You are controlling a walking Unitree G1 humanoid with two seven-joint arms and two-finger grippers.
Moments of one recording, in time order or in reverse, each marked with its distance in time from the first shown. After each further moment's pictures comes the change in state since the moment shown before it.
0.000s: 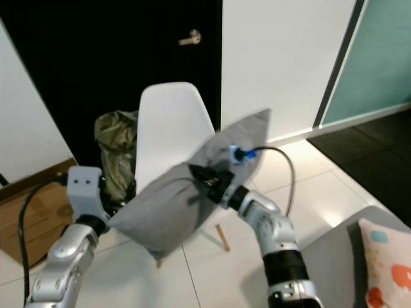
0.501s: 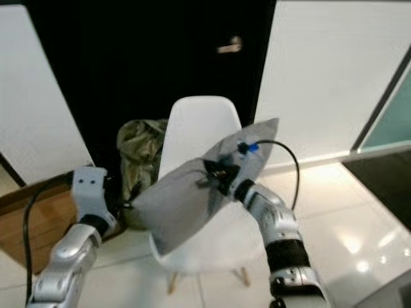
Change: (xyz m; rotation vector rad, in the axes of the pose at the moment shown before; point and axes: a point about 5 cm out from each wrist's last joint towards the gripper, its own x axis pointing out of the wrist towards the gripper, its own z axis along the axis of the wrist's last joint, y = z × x) left arm 0.000 -0.001 0.000 0.010 0.013 -0.014; right arm 0.005 -0.023 0.005 -0.011 0.029 -0.225
